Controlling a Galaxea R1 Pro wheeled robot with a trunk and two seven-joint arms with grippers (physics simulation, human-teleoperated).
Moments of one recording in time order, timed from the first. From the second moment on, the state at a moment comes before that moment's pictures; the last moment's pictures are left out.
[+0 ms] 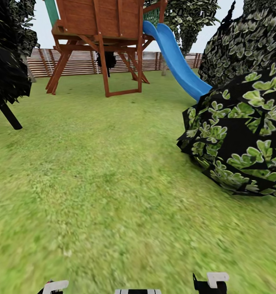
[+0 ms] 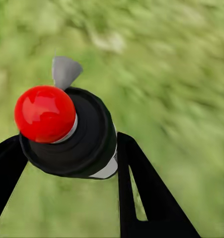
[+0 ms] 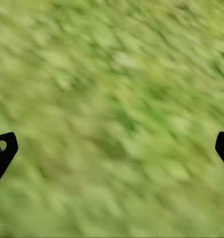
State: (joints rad) left arm -0.28 0.06 0.57 -0.32 -0.45 -0.35 0.02; right arm -0.43 -0.08 0.32 -0.03 -0.27 -0.57 -0.10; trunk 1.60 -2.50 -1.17
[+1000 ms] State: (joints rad) left arm -0.28 0.06 0.57 -0.32 -0.45 -0.35 0.02; right arm -0.43 -0.09 0.32 -0.03 -0.27 -0.57 -0.10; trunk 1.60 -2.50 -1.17
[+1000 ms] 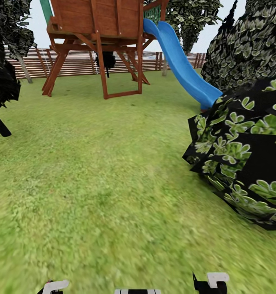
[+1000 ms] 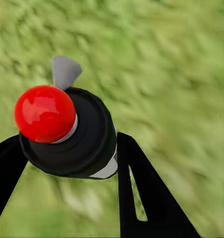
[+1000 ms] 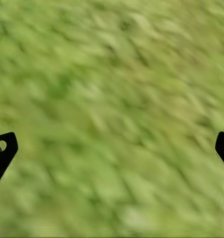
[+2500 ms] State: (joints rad) left arm -0.28 0.06 0.57 -0.32 -0.45 -0.35 0.02; right arm -0.43 -0.09 0.32 -0.03 -0.27 -0.57 -0.10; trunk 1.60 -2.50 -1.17
